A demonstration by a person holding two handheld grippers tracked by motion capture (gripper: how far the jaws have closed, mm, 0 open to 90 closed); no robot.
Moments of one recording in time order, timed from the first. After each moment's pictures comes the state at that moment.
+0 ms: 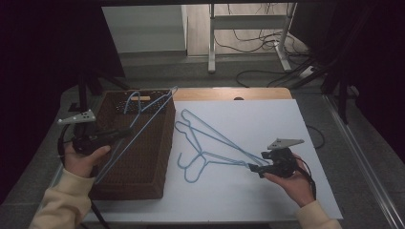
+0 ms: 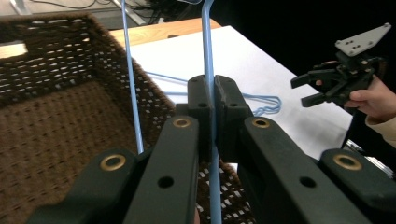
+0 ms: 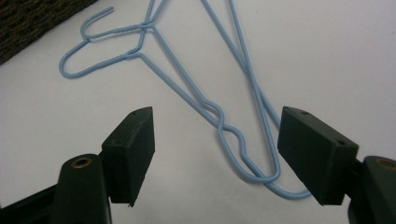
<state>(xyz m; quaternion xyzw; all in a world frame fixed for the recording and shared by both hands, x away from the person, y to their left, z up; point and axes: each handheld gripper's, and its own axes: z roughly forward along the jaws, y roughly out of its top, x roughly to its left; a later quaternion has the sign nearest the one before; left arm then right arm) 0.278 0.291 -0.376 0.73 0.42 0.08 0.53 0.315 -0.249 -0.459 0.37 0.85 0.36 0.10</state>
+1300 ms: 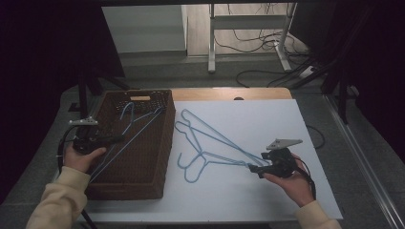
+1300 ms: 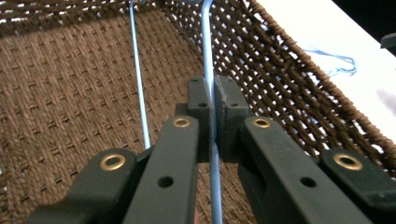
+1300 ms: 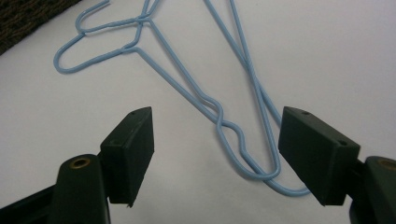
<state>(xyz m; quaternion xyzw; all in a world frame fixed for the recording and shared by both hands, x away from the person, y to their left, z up) 0.316 0.334 -0.444 0.75 0.49 0.06 0.44 0.316 -0.247 -0.462 0.38 0.85 0.35 0.10</state>
